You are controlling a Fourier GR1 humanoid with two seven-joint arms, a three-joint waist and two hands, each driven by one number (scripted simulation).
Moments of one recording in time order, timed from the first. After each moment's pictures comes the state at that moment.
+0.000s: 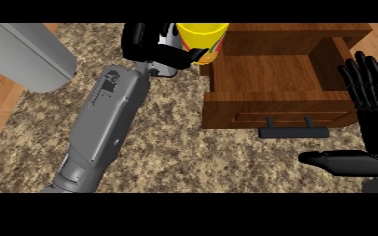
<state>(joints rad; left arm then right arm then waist) -0.90 0.00 0.02 -1.00 0.16 0.07 -0.36 -0.07 -0.18 -0.18 -1.91 -0.04 0.21 -0.03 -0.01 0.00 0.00</state>
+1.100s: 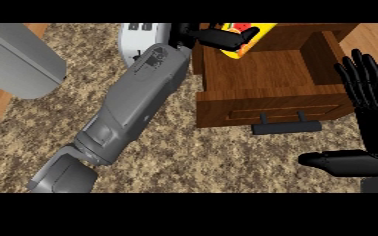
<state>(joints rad) -1.25 0.00 -0.27 -0.51 0.47 0.31 -0.38 -0.09 -0.18 -0.18 -1.91 -0.06 0.23 -0.03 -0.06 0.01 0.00</state>
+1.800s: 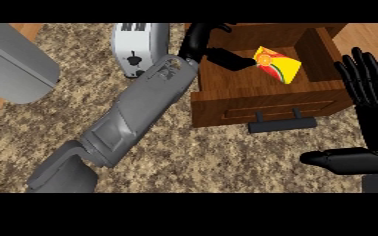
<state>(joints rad) -1.26 0.00 -0.57 -0.43 0.55 0.41 -0.28 -0.10 -0.19 -0.19 -1.88 -0.07 0.26 -0.06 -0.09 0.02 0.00</state>
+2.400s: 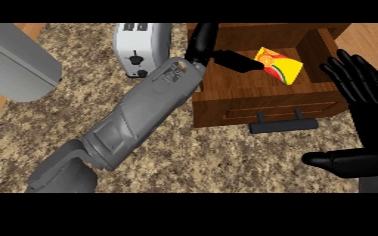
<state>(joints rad) -1.26 0.00 -0.65 -0.49 0.63 0.51 -0.35 -0.13 -0.18 -0.18 -1.89 -0.21 0.32 -0.02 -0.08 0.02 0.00</state>
